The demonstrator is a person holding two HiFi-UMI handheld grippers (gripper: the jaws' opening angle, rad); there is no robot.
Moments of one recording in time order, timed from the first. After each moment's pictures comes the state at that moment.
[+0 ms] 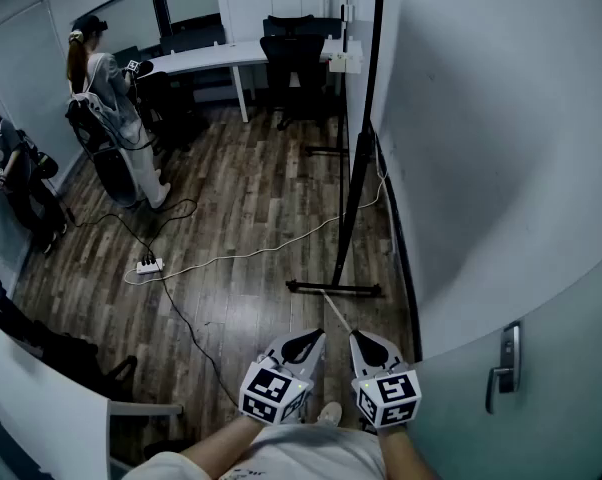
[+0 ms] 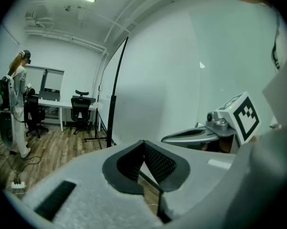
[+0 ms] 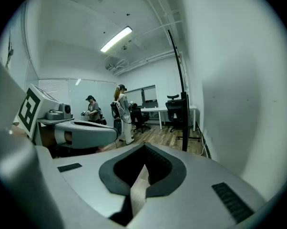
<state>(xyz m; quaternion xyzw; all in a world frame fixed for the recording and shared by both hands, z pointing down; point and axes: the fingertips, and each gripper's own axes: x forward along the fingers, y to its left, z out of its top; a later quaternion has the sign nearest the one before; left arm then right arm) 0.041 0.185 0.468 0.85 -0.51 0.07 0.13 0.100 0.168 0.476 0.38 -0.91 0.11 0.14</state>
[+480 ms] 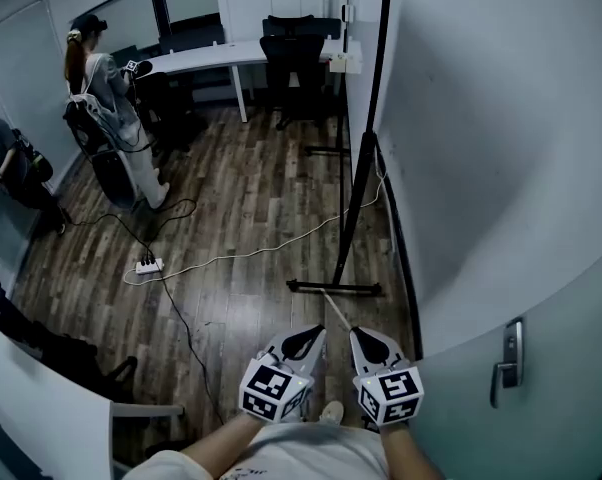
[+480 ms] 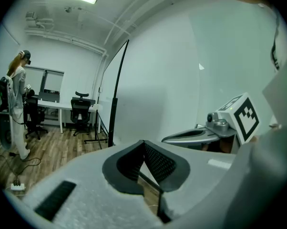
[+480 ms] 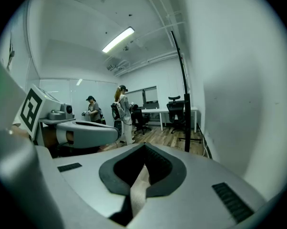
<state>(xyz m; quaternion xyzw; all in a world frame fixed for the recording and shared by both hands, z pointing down) 0.029 0.183 0.459 0.85 -0.51 0.06 0.13 0.087 0.168 0.471 0.37 -0.91 0.10 0.14</state>
